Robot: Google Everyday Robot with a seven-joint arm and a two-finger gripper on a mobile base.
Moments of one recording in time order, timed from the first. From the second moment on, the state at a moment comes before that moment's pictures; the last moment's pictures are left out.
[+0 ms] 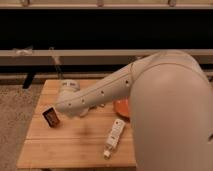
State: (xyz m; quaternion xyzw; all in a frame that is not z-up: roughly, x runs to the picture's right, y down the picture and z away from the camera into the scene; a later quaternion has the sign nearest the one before) arm -0.160 0.131 0.764 -0.20 0.07 0.50 0.84
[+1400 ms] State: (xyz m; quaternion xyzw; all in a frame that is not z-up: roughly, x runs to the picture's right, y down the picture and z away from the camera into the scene) arm -0.211 0.054 0.875 -0.25 0.08 0.31 0.92
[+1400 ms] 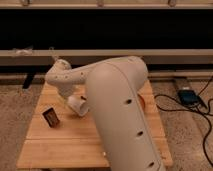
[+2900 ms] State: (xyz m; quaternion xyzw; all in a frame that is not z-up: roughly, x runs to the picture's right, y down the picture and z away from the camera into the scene) arm -0.204 0.068 0.936 -0.29 0.20 0.29 0.89
